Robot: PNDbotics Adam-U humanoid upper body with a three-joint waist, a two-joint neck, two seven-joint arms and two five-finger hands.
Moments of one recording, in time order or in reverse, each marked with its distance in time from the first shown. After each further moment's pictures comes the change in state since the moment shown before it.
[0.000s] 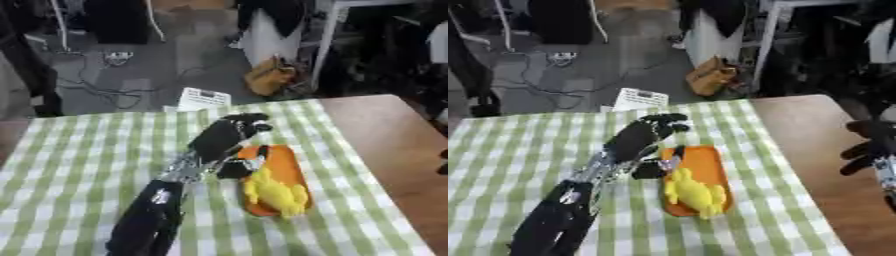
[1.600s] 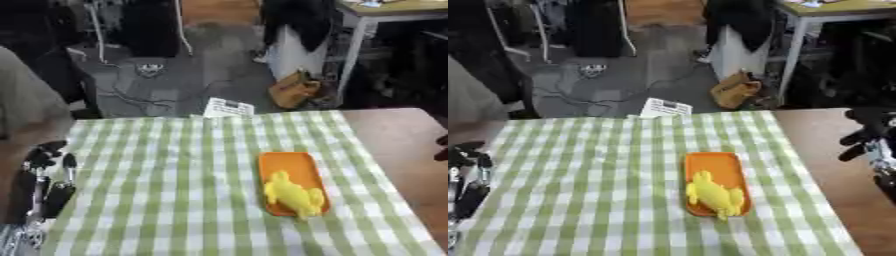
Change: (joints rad) left arm 0.487 0.173 0.302 -0.275 0.470 0.150 0.060; right arm 0.043 -0.031 -0.019 0.000 0.022 0.021 -0.019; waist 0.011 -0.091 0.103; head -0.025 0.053
